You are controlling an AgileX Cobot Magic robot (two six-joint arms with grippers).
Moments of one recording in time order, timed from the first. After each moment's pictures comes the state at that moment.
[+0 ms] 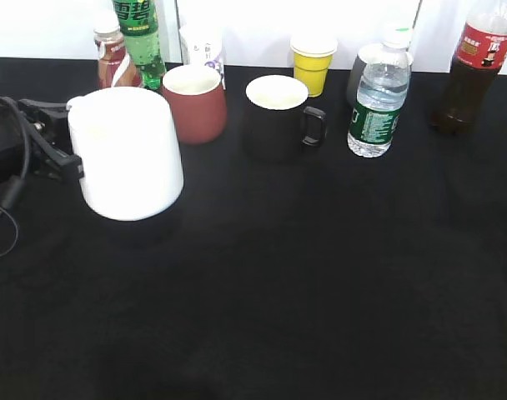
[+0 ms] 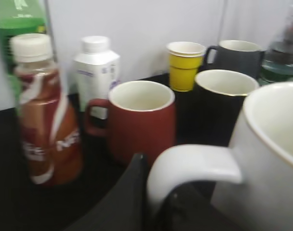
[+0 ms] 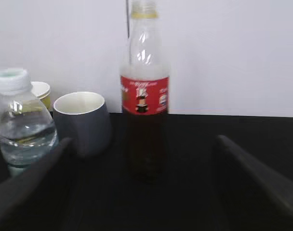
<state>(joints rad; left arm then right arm) -0.14 1.55 -0.50 0.70 -0.90 -0.43 -0.03 1.32 -0.30 -0.07 -0.91 0.06</state>
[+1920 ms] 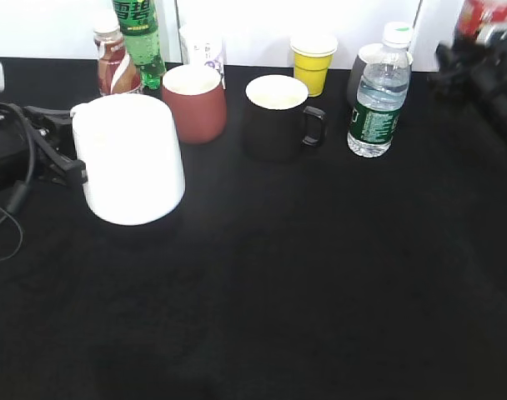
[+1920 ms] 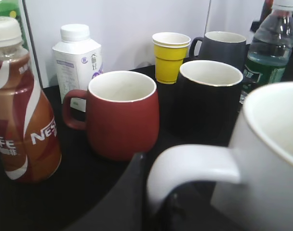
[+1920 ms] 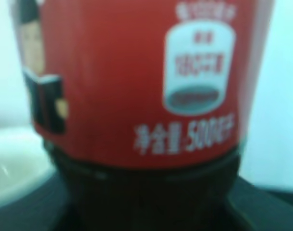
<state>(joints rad) -0.14 1.58 -0.50 0.70 -0.91 -0.43 -0.03 2.23 -1.15 -0.18 -1.13 0.11</state>
